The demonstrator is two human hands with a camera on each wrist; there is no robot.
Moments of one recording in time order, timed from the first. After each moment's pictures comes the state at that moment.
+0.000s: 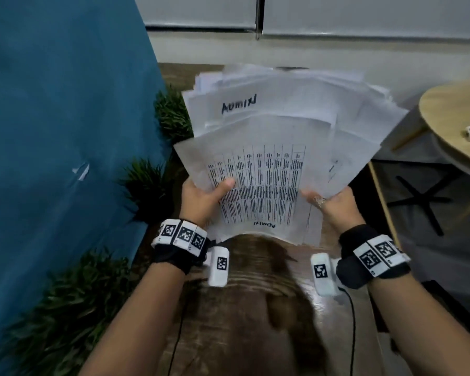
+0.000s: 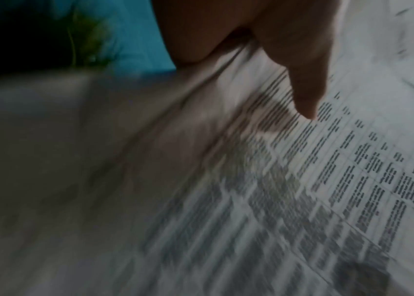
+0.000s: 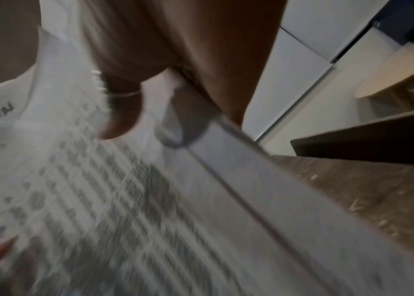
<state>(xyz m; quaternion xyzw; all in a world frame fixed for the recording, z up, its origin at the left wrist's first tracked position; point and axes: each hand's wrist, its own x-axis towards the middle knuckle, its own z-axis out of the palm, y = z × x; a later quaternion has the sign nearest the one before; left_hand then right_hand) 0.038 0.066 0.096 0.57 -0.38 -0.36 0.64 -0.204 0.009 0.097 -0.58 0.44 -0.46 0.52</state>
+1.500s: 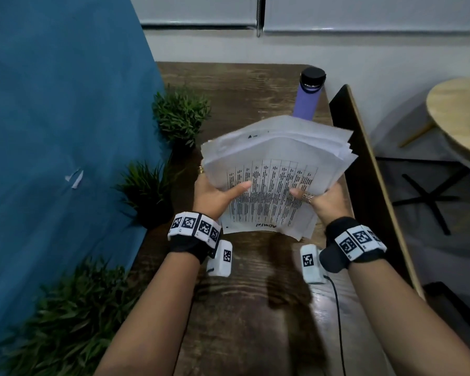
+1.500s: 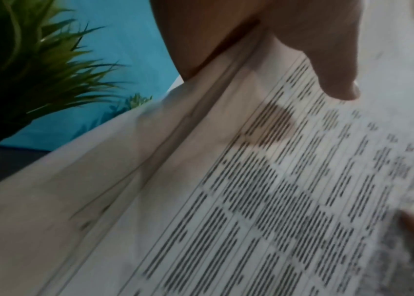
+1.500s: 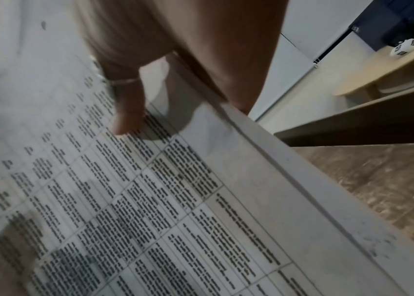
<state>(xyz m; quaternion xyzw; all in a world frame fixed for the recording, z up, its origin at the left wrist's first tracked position) 0.027 0.030 0.085 0.58 -0.43 -0.34 0.60 -0.189 -0.028 0.073 -0.51 0.48 -0.44 0.56</state>
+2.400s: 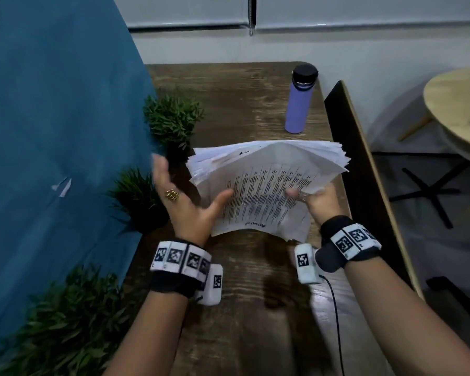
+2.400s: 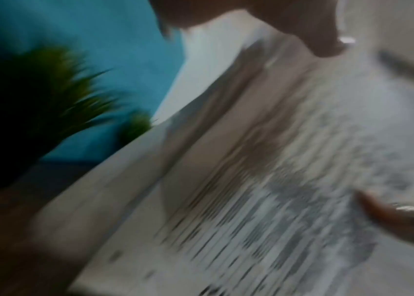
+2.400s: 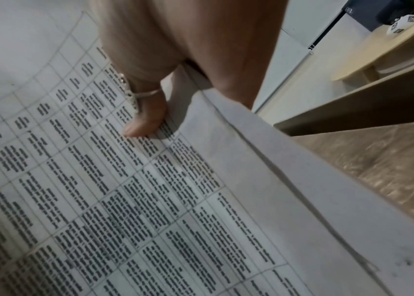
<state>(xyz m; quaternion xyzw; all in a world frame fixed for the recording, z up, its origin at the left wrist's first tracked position) 0.030 0.055 0.082 0.62 -0.51 0.00 0.59 -0.192 -0.040 0.062 -0.49 0.47 -0.46 0.57</state>
